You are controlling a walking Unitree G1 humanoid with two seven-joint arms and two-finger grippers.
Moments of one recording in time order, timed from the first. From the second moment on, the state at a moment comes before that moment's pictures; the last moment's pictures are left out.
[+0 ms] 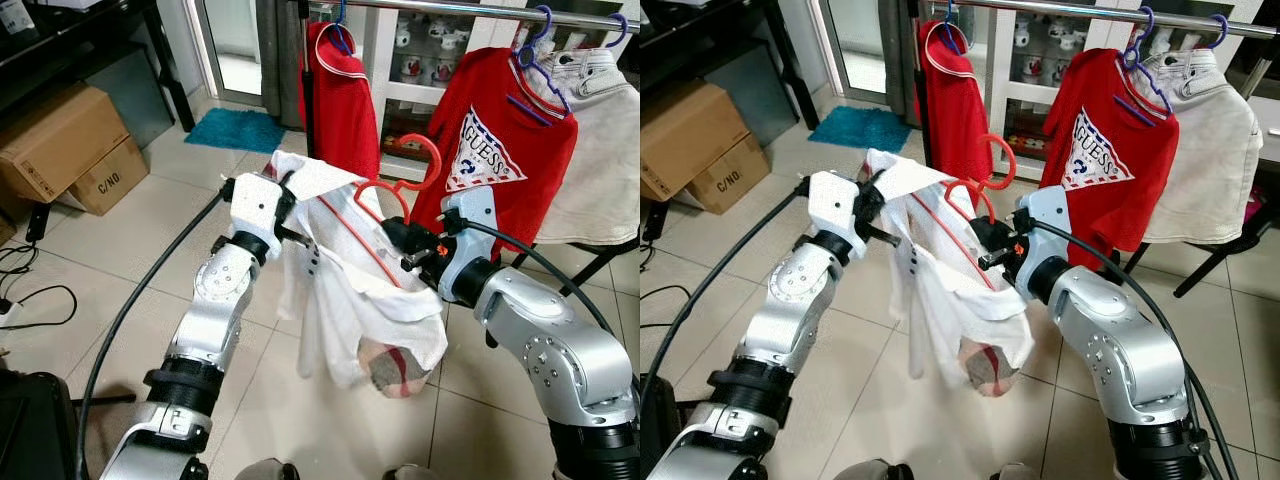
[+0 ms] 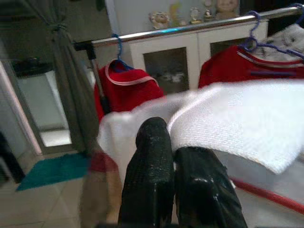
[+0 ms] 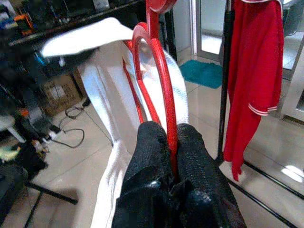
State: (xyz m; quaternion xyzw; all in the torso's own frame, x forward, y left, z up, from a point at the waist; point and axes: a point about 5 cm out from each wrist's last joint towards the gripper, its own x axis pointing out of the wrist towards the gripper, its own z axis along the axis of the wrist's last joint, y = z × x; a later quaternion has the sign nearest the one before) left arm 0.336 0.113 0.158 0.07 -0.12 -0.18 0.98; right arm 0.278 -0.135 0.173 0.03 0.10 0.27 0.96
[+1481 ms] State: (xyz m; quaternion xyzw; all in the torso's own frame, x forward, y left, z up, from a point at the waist) left arm 0.302 0.122 0.118 0.03 0.01 -0.23 0.97; right arm 0.287 -0.146 0.158 0.00 0.14 0.21 0.97
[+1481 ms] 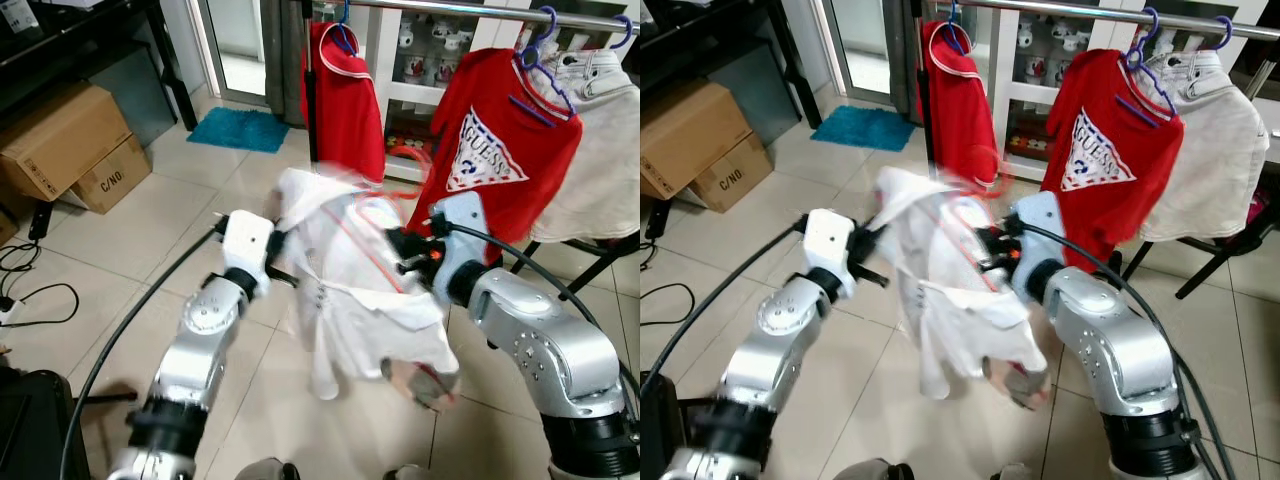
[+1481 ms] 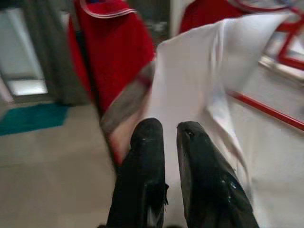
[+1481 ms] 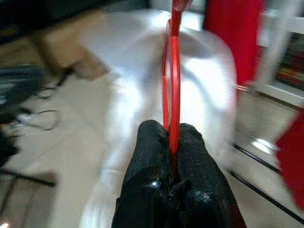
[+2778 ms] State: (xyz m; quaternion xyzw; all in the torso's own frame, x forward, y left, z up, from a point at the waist) left arm 0.266 0.161 0.125 0.03 -0.01 -0.13 0.99; right arm 0.299 -0.160 0.111 0.06 0.03 0.07 1.00
